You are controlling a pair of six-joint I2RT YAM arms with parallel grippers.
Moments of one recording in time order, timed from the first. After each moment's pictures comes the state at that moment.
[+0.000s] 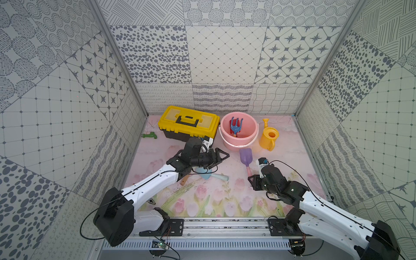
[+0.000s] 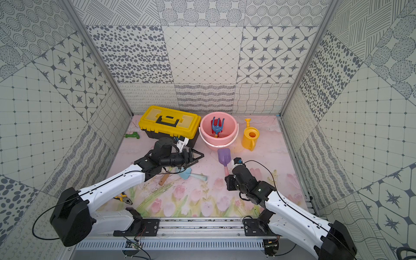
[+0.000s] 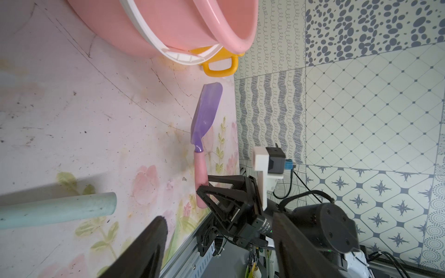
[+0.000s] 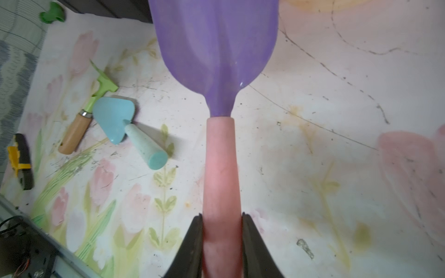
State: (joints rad) left arm -0.60 1.31 0.87 -0.05 0.56 -1.01; right arm 0.78 0.82 0.48 -0.43 0.08 0.64
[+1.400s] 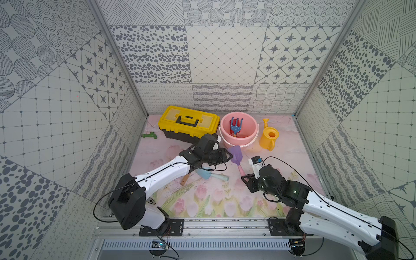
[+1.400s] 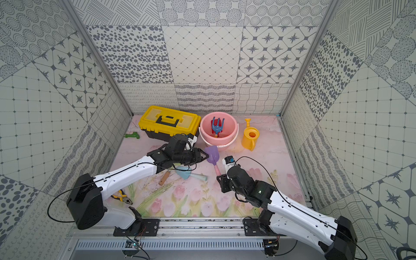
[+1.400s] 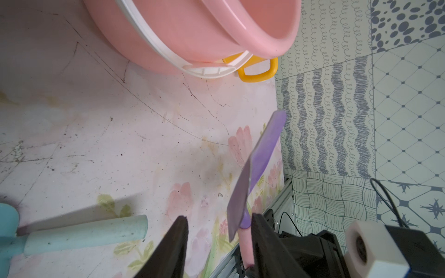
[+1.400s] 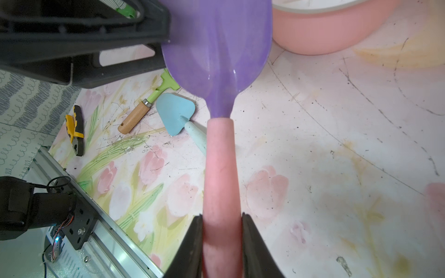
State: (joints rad) left arm -0.68 1.47 1.06 -0.25 0.34 -0.86; right arm 0.93 0.83 0.59 -0.44 0.12 0.59
